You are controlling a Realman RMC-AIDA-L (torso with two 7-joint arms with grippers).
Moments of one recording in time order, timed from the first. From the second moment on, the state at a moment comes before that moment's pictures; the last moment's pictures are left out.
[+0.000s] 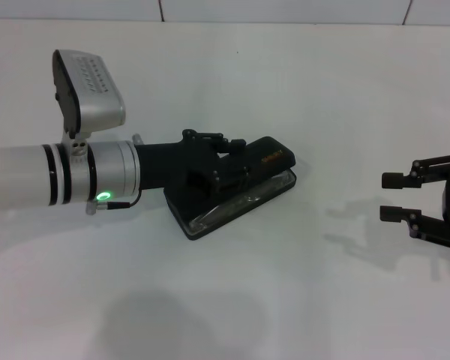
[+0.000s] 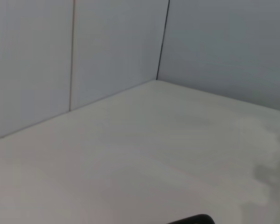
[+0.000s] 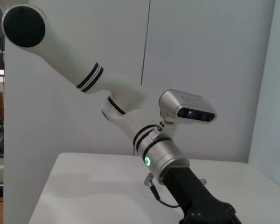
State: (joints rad) left arm -0.61 -2.09 1.16 0.42 1.61 1.17 -1.19; right arm 0.35 2.00 -0.94 -0.85 -1.71 -1.78 1.03
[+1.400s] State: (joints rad) left arm -0.37 -2.05 1.10 0.60 1.47 1.80 -0.98; right arm 0.57 2.02 -0.97 -0.54 -1.68 -1.83 0.99
